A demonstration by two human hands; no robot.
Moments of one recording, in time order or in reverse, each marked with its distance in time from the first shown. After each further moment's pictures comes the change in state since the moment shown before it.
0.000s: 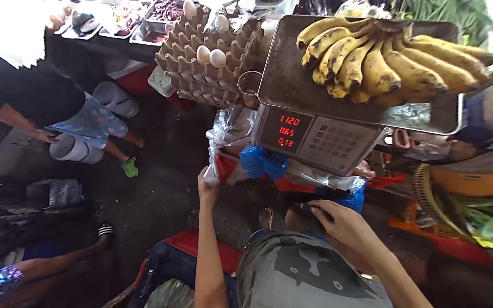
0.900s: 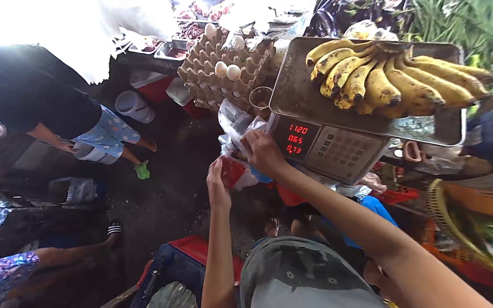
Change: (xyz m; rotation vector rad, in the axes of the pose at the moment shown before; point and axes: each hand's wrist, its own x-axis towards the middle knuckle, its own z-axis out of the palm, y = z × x) left_hand -0.022 0.179 0.004 -0.542 0.189 -0.116; right_hand 0.222 -0.148 0.017 -0.005 0.333 -0.435
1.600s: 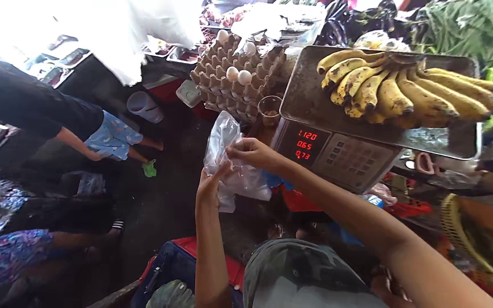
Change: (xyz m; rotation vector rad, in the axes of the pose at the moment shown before) left_hand 0.002 0.055 -0.032 -0.119 -0.154 -0.075; right_hand 0.035 -0.034 -0.019 1.020 -0.458 0.284
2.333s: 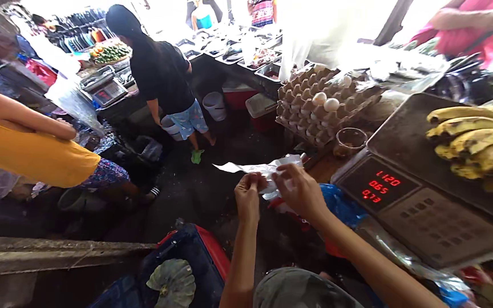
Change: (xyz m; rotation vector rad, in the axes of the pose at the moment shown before) left_hand -0.034 -0.009 -0.025 -0.051 0.462 0.270; right_hand -0.029 -0.002 0.073 -0.747 0.212 -0.317
